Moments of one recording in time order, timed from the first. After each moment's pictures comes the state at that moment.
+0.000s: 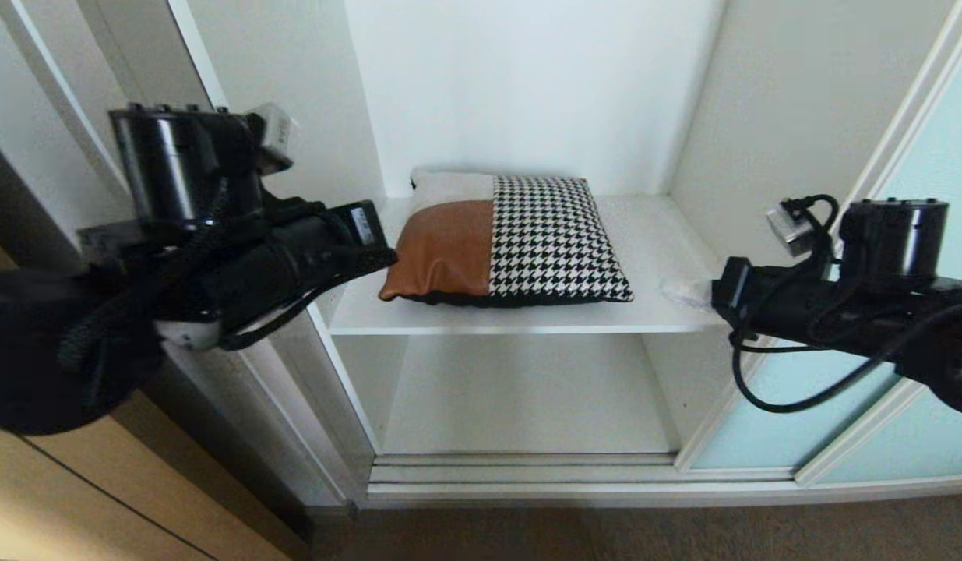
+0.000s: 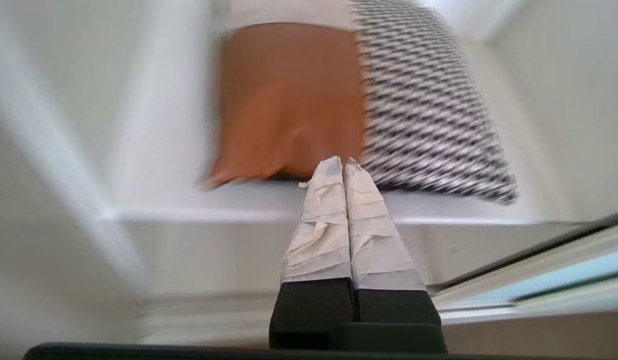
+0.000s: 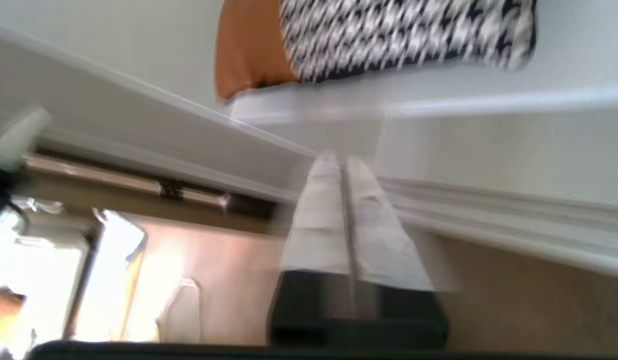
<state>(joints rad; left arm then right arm) -0.47 1.59 -1.05 -0.47 0.25 -0.29 0.15 1.70 -0.92 -0.58 0.50 0.62</state>
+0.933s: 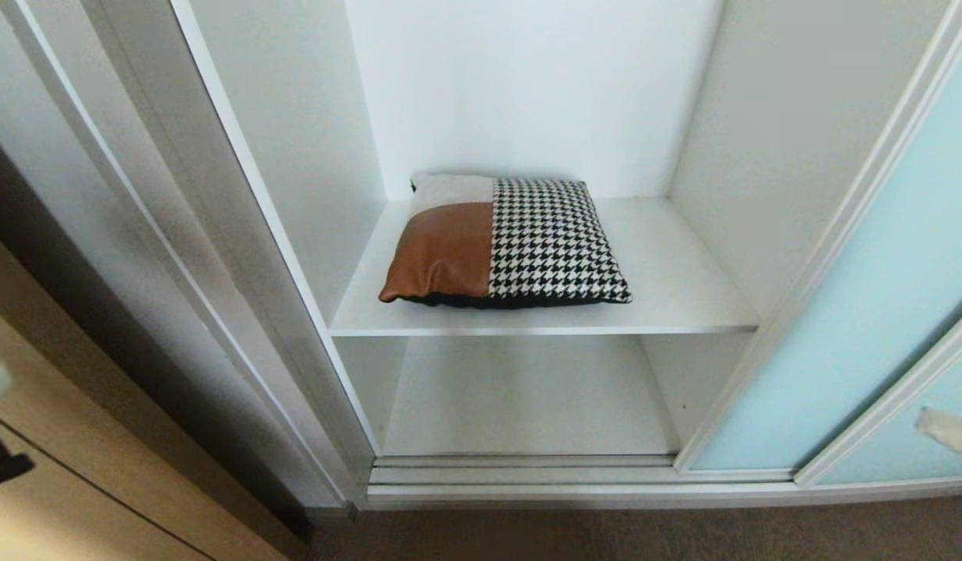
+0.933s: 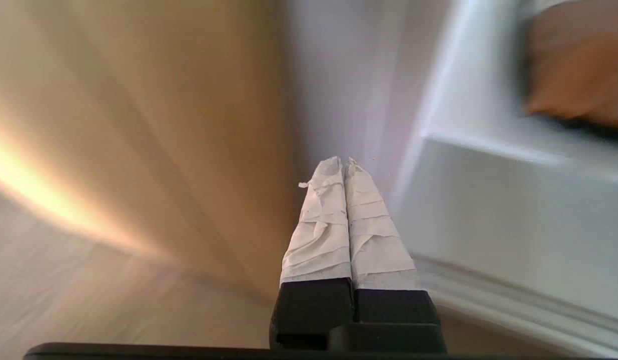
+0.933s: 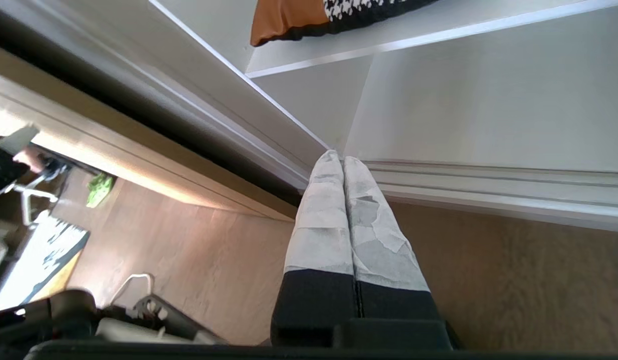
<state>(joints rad) -0.24 0.79 -0.52 -0.16 0.55 -0.11 0.14 0.72 -0.53 -0.09 0.37 0.51</state>
